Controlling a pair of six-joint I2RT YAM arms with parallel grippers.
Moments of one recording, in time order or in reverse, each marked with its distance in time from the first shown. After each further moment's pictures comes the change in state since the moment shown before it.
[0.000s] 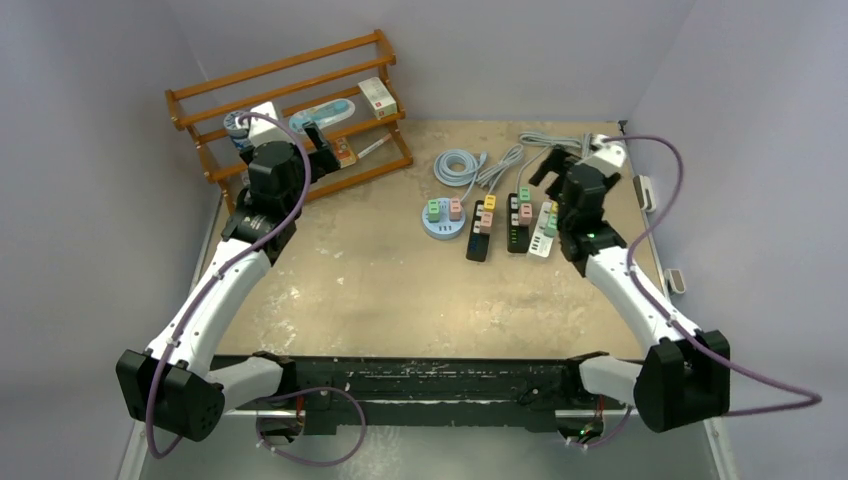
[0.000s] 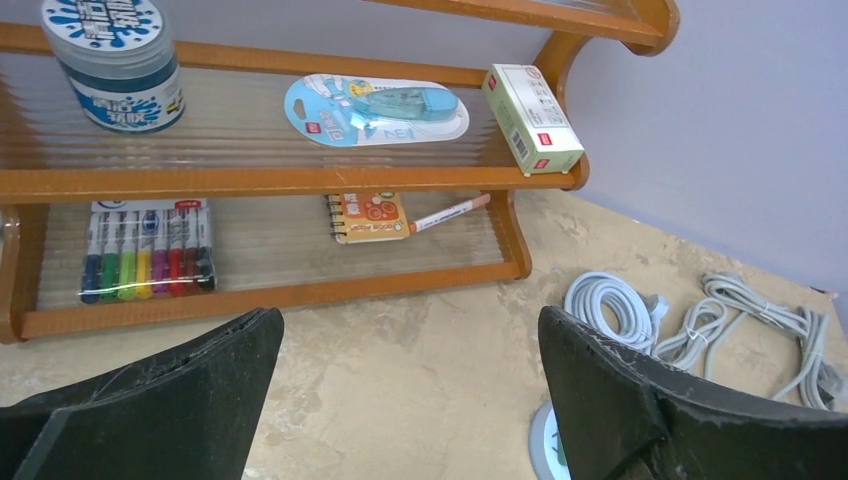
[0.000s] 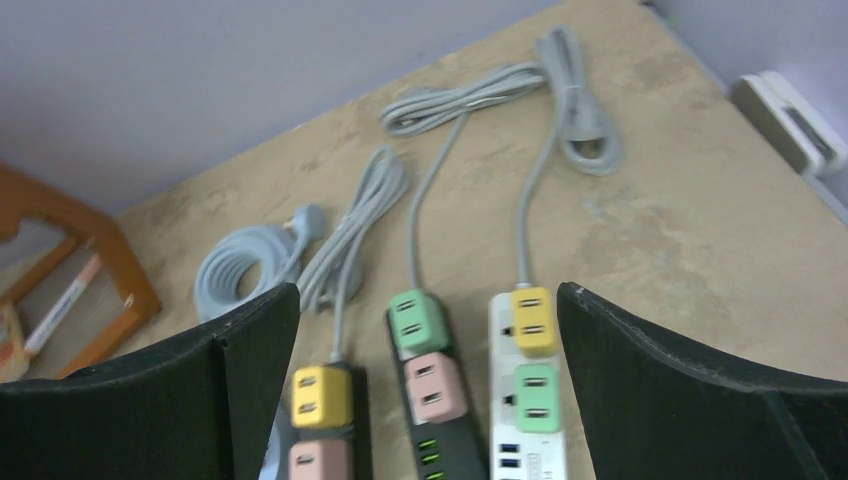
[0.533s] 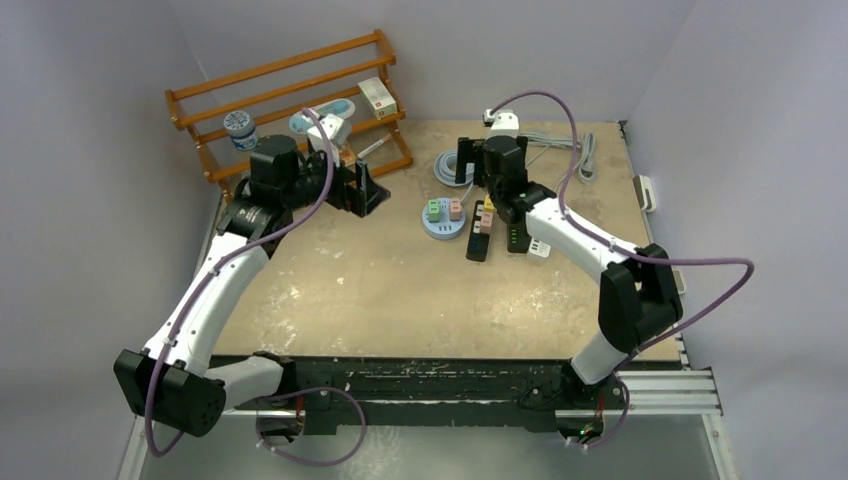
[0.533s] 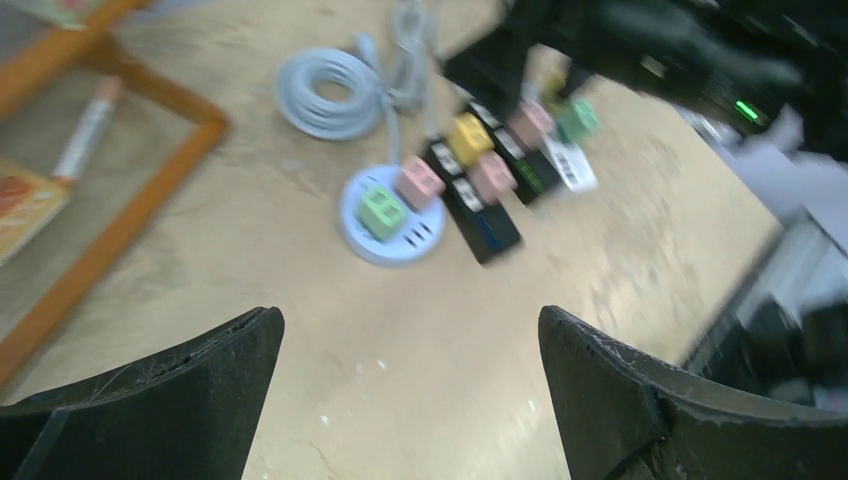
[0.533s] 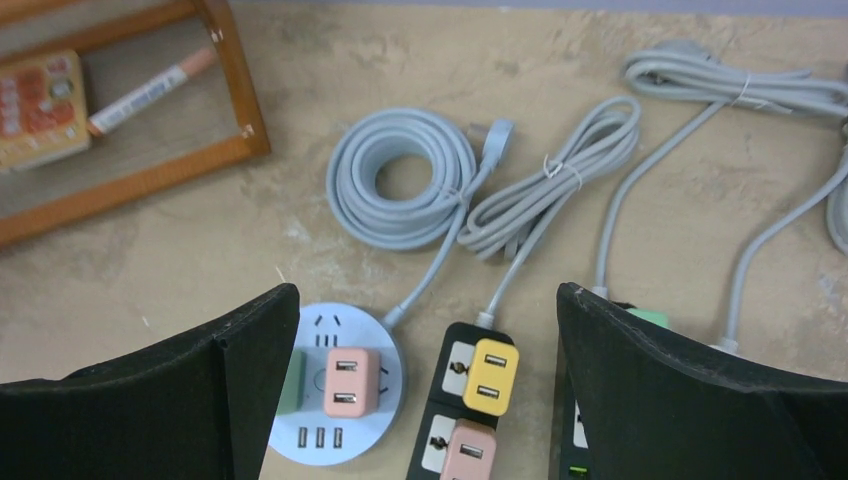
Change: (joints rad) left arm 0.000 0.026 0.098 -0.190 0.809 0.270; right arm 0.341 0.431 0.381 -0.070 -0.021 -0.237
